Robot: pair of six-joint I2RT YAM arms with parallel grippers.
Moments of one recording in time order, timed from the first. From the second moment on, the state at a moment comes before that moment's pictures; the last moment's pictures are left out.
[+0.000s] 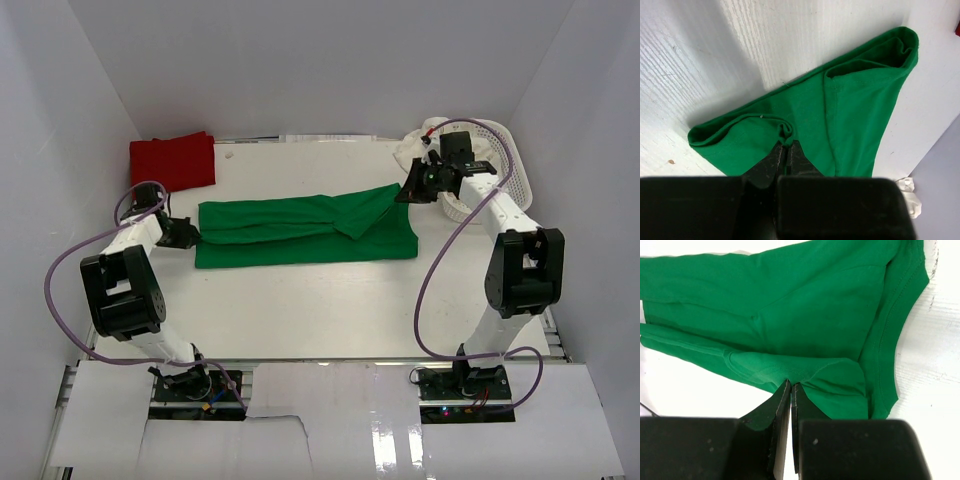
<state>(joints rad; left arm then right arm) 0.26 1.65 1.06 -0.52 0.12 -1.19 0.14 1.76 1.44 -0.56 -0.46 0.27</state>
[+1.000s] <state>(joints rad) 0.24 1.76 1.15 -0.50 0.12 -1.19 0.14 1.94 1.62 -0.50 -0.43 0.28</state>
